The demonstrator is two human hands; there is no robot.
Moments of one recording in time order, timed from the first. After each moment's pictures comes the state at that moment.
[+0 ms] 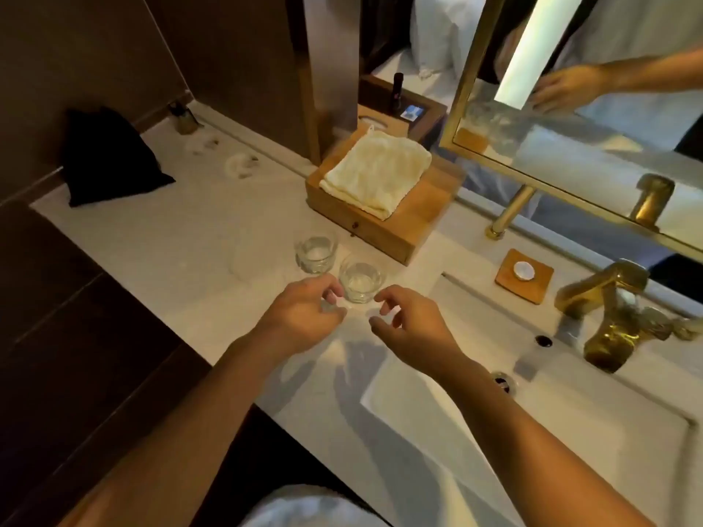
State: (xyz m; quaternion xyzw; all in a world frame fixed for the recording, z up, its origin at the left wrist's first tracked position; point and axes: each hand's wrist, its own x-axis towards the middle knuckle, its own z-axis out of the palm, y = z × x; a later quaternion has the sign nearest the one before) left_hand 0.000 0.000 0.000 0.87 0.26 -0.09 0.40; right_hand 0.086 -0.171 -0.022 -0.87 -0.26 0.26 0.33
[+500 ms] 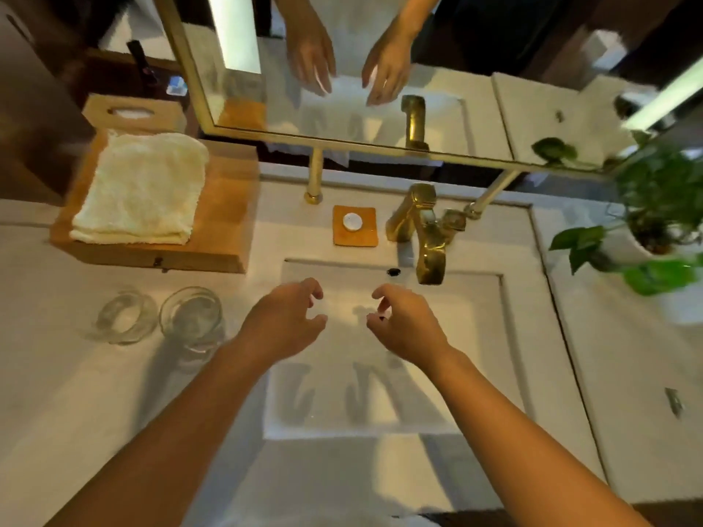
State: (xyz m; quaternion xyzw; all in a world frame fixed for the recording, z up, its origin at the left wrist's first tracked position) left_hand 0.115 -0.112 -0.031 0.93 -0.03 -0.20 0.30; right_hand 0.105 -0.319 -0.039 -0.95 0.03 0.16 0.26
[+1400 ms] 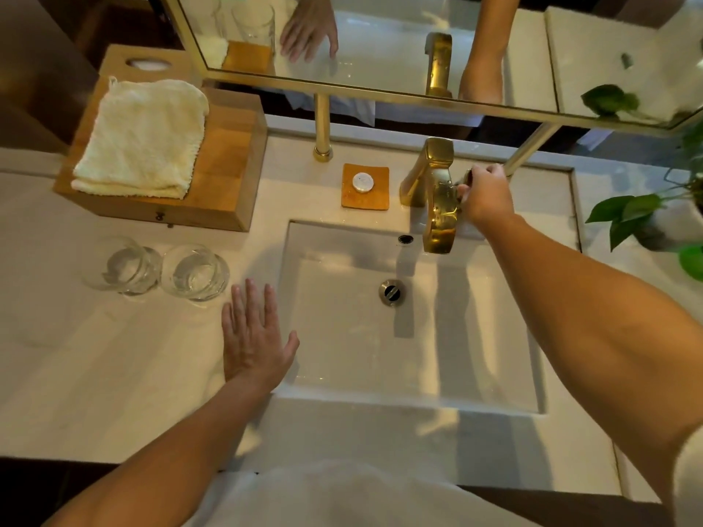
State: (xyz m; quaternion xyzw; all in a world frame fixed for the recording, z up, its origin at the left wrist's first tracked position) left_hand 0.023 -0.106 -0.161 0.99 0.06 -0.08 0.03; right_hand 0.260 -0.448 -0.075 -0.97 0.13 0.06 0.20
